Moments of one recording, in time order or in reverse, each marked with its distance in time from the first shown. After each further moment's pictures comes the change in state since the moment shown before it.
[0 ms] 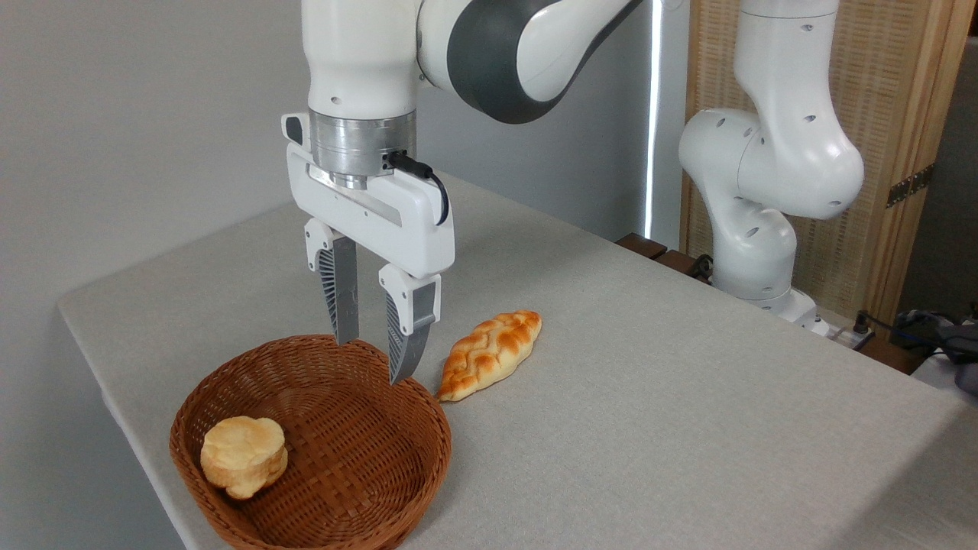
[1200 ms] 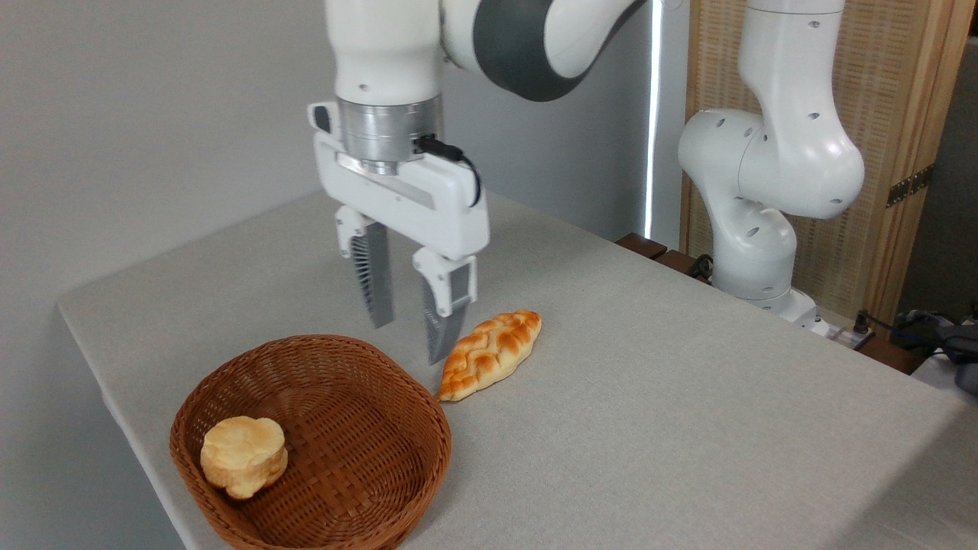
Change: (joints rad) arm 0.009 -0.087 -0.001 -0.072 0.000 -0.084 0.006
